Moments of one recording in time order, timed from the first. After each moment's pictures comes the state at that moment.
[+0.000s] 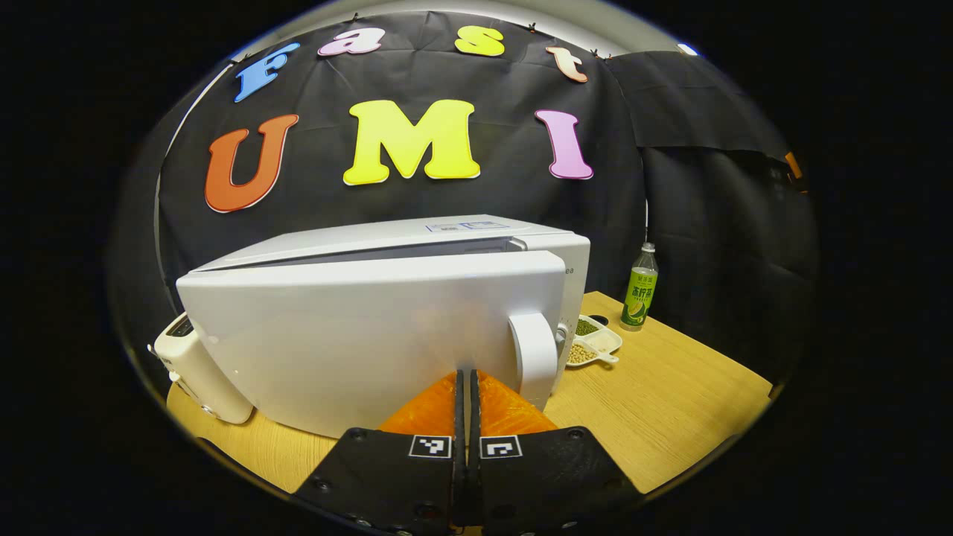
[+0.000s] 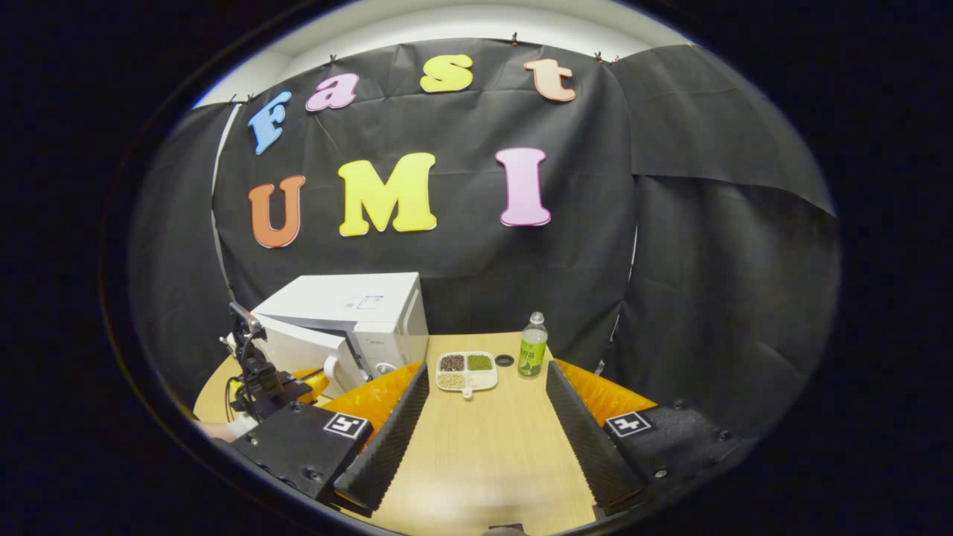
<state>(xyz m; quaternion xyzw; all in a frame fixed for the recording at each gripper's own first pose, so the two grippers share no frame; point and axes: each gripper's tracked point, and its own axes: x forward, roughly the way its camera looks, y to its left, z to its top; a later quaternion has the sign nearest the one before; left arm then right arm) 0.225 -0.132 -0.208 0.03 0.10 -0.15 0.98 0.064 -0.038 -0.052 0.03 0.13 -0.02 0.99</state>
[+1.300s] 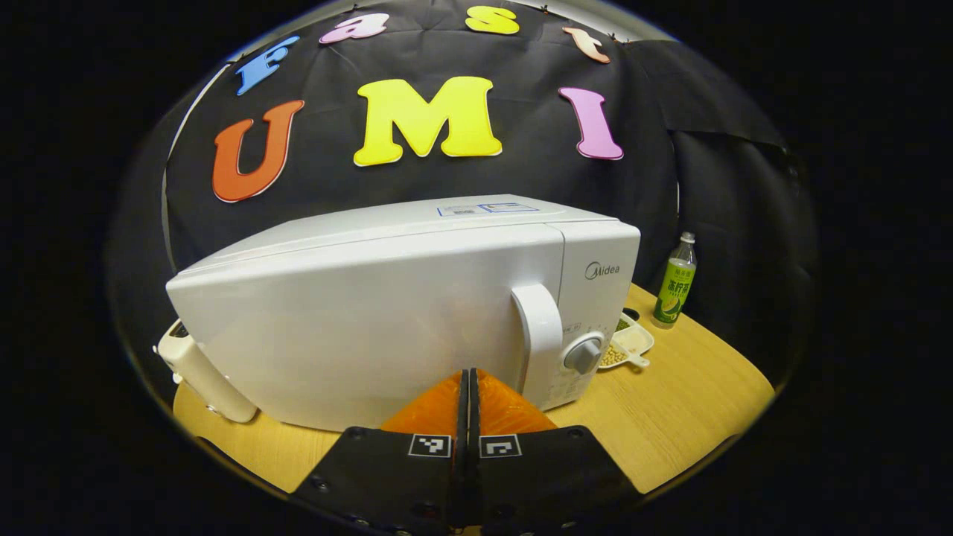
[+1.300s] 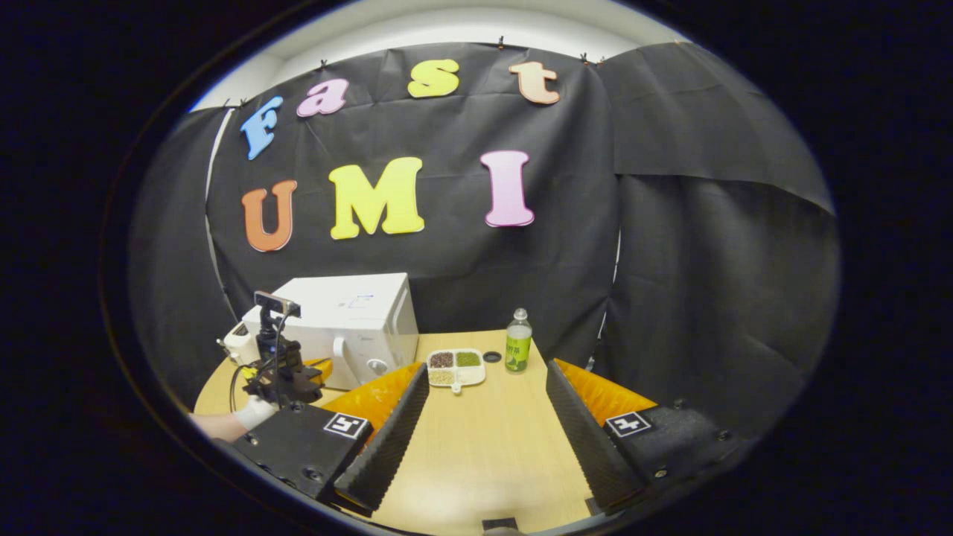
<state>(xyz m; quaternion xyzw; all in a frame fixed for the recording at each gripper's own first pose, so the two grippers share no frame) 0.233 -0.111 -0.213 0.05 0.15 -0.08 0.98 0.032 -0.051 -0.048 0.03 0.13 -0.05 0.99</state>
